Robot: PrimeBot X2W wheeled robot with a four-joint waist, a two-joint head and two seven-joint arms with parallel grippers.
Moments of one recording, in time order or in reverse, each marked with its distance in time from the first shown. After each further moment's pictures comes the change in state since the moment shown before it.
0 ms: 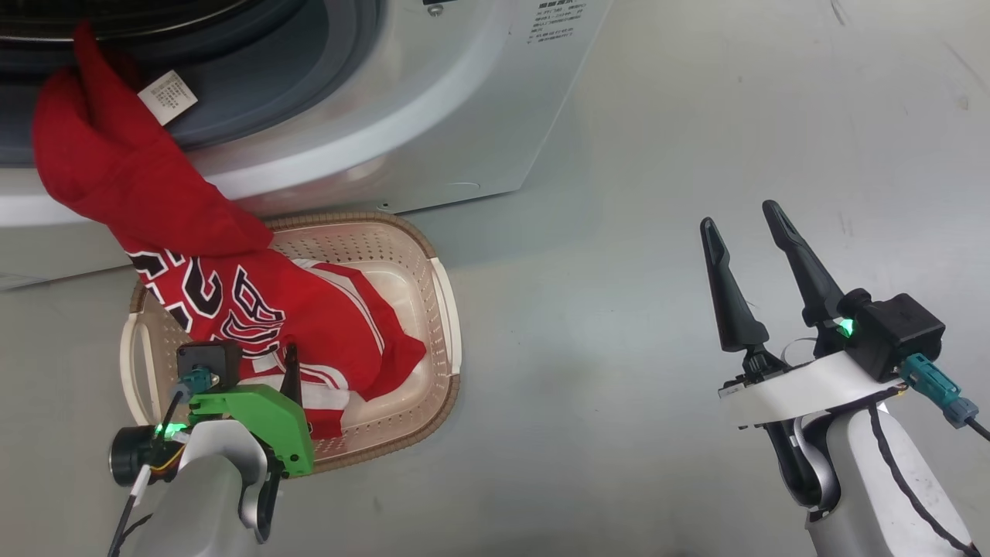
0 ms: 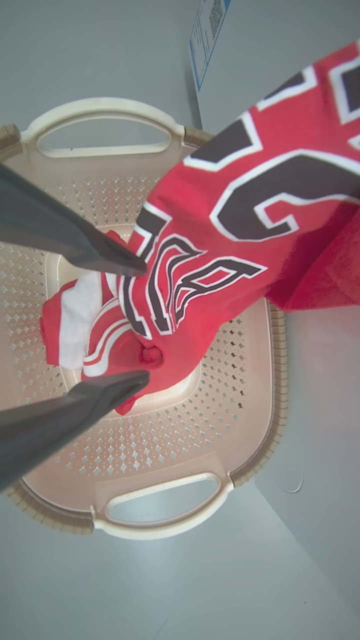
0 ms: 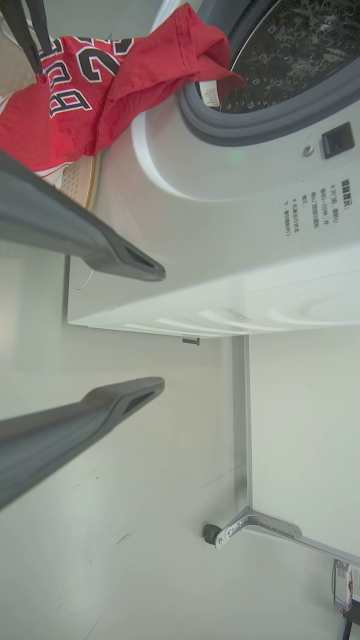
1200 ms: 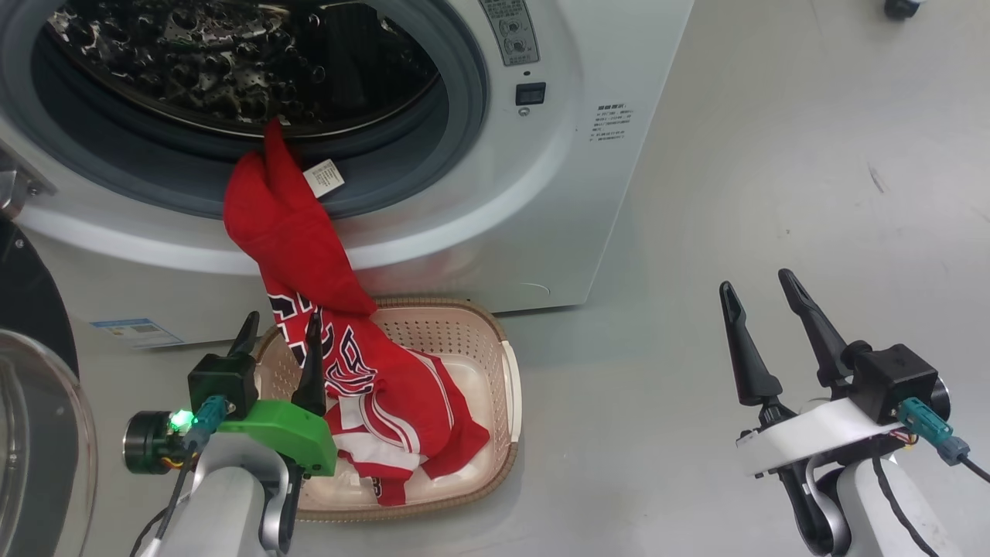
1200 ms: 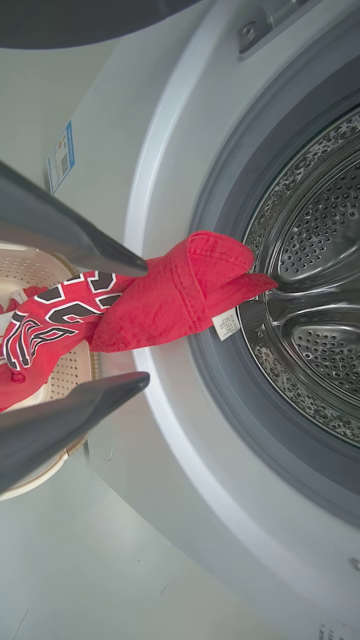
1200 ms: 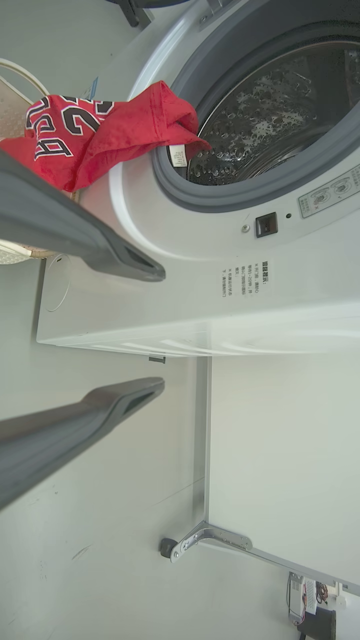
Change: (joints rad) left arm 0.111 -0.004 -0.028 -0.250 0.047 0.025 -0.159; right arm 0.089 -0.021 -0.026 0.079 -0.001 -0.021 -0.008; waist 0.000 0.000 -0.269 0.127
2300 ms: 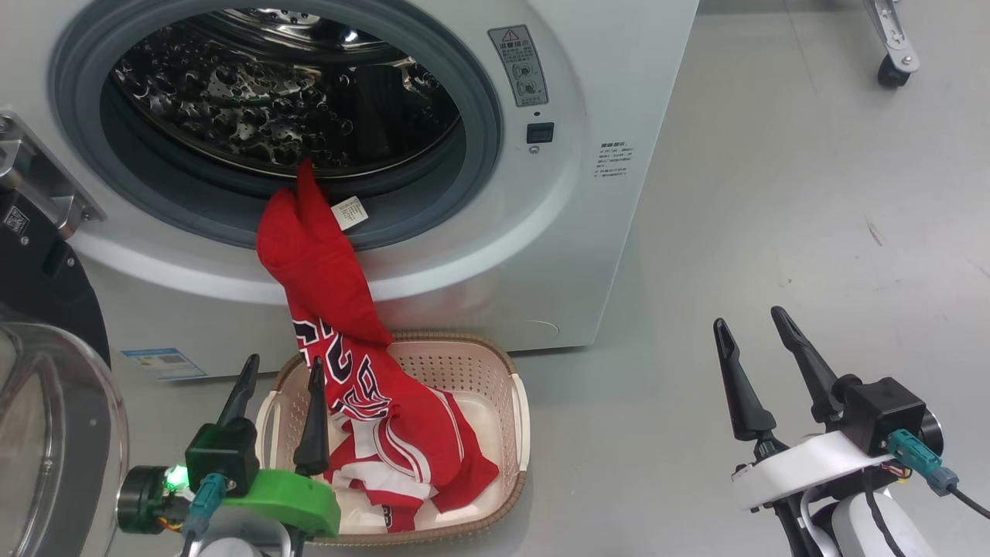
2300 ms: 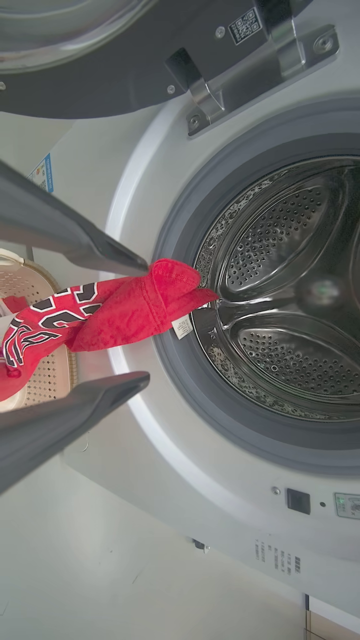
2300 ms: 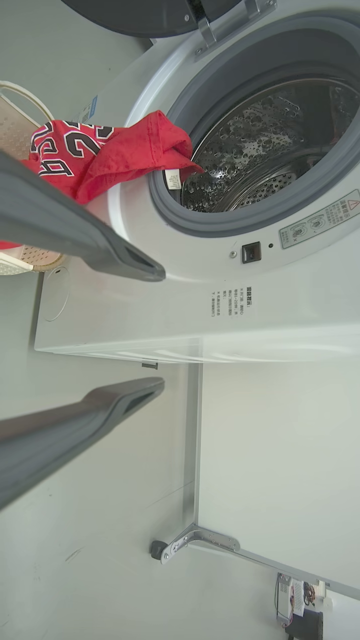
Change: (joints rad) left arm 0.234 0.021 0.003 -0.318 0.047 0.045 0.020; right arm 0.078 0.004 0.013 -0.024 0.000 -0.018 0.013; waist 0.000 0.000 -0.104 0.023
